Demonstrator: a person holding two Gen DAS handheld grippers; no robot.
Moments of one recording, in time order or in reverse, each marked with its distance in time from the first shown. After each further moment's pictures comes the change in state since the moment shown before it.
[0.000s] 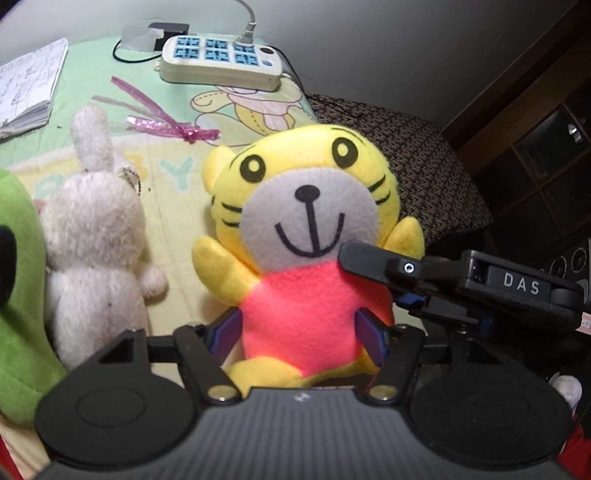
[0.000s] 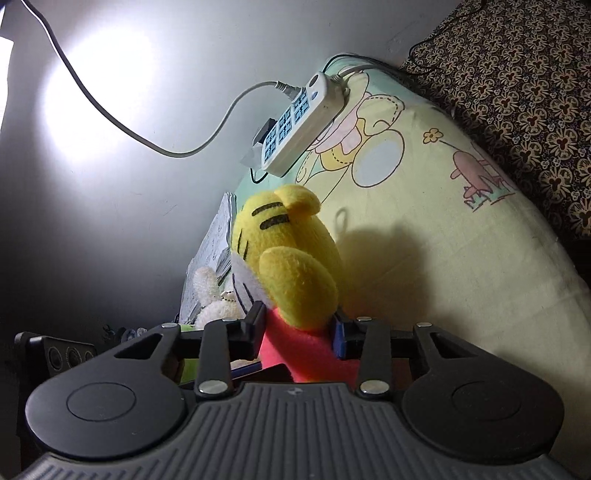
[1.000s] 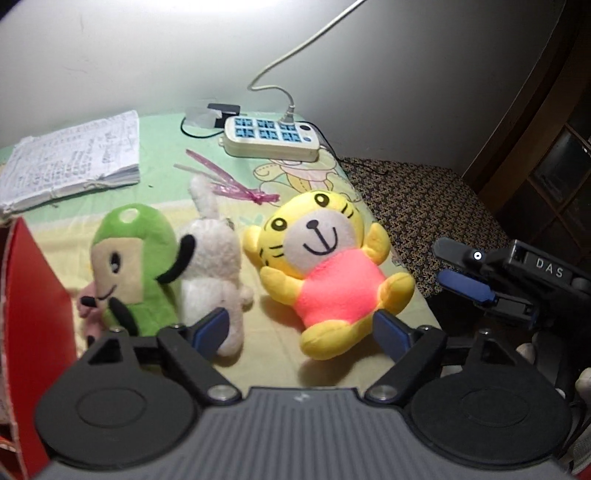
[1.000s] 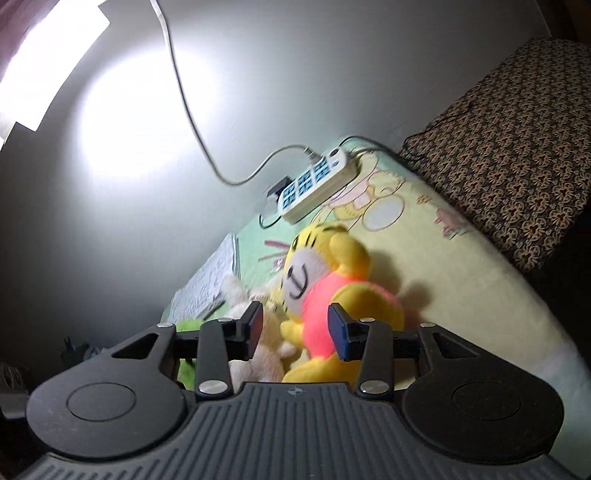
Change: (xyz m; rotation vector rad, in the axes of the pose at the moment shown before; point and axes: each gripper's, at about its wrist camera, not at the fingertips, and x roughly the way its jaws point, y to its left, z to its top) left arm -0.072 0.006 -0.021 0.003 -0.184 0.131; right arm -0.065 0.053 -0.043 -0.104 -0.298 -0.143
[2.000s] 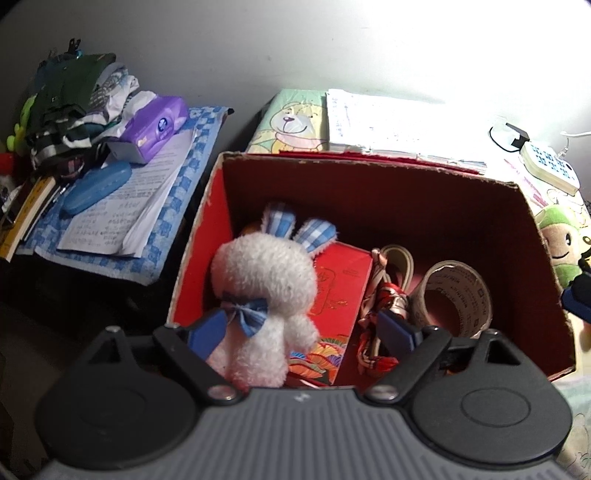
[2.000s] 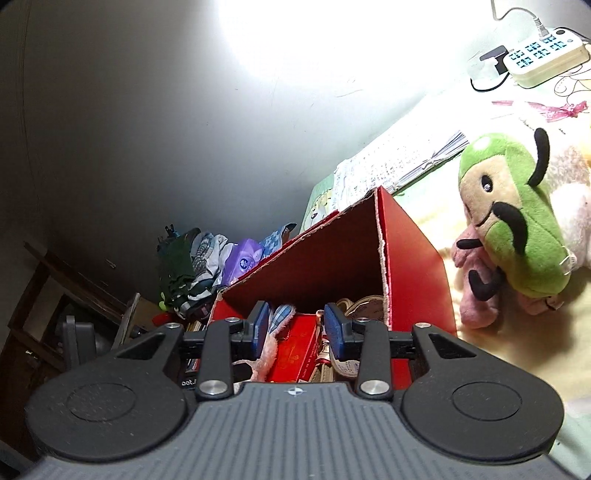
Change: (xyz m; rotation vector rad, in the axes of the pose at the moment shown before) left arm -0.207 0.260 -0.071 -0.249 -0.012 0.542; right arm 0.079 0.210 -0.190 -0.190 0.322 0.337
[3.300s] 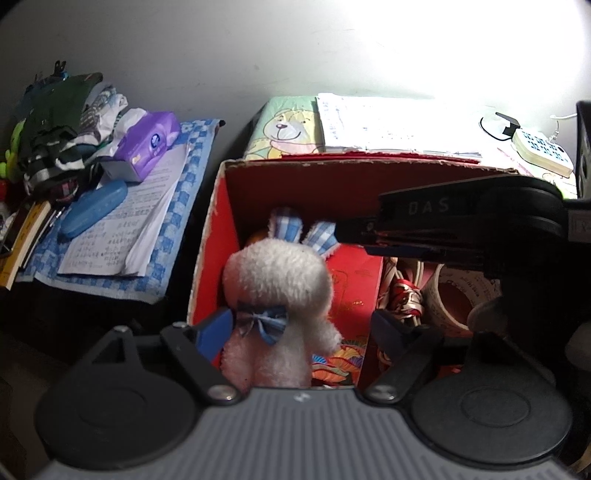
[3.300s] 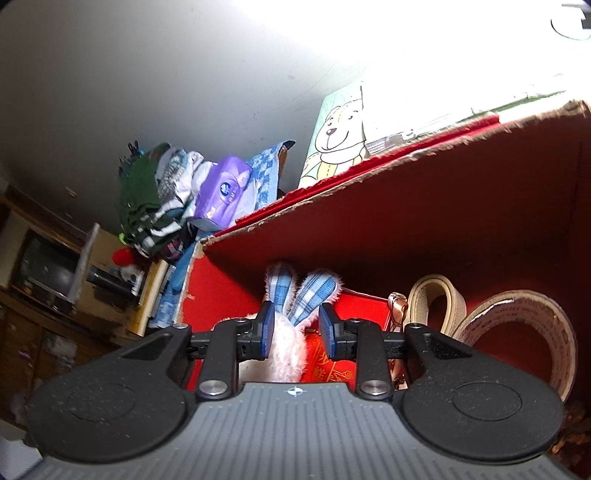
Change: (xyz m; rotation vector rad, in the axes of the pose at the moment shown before) left arm 0.012 0.017 -0.003 0.087 -0.014 0.018; right arm 0.166 0.059 -0.007 -0.057 0.269 -0.091
